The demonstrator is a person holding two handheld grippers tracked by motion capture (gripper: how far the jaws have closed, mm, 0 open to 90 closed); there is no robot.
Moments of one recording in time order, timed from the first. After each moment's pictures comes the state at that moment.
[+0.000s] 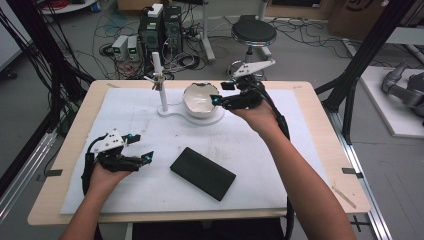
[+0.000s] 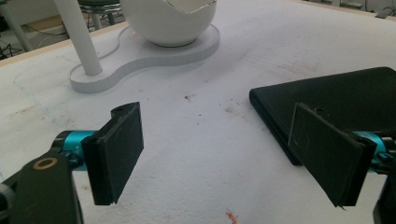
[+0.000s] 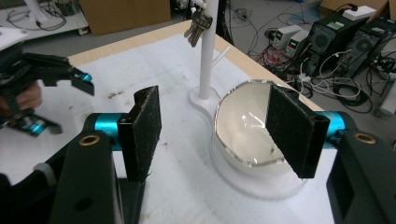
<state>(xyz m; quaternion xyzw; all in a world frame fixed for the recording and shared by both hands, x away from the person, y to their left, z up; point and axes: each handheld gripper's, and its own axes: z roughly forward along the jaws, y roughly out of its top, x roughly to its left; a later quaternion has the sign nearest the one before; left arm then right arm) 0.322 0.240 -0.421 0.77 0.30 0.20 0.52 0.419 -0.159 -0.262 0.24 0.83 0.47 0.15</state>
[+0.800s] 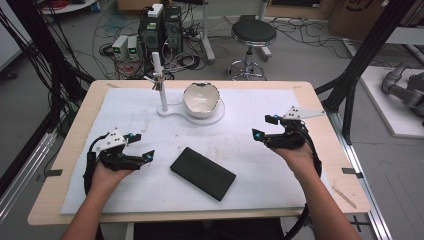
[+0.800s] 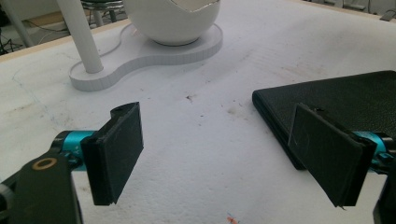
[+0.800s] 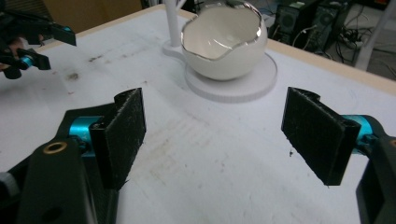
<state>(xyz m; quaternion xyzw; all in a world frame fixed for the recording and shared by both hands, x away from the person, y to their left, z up) 0.325 0.237 -0.422 0.77 0.31 0.19 0.52 0.355 -0.274 -0.344 0.32 0.79 0.50 0.16</state>
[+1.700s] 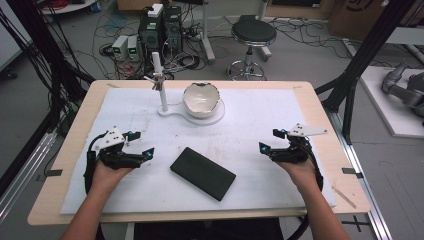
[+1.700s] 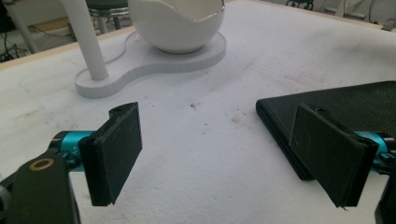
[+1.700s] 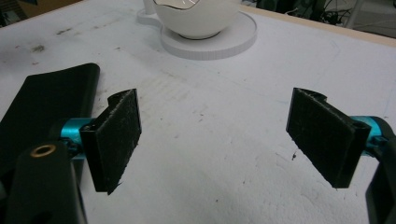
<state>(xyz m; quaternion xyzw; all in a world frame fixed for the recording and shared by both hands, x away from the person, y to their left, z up) 0.328 0.238 -0.420 0.76 0.31 0.20 0.53 0.344 -0.299 -0.396 0.36 0.78 0.49 0.17</state>
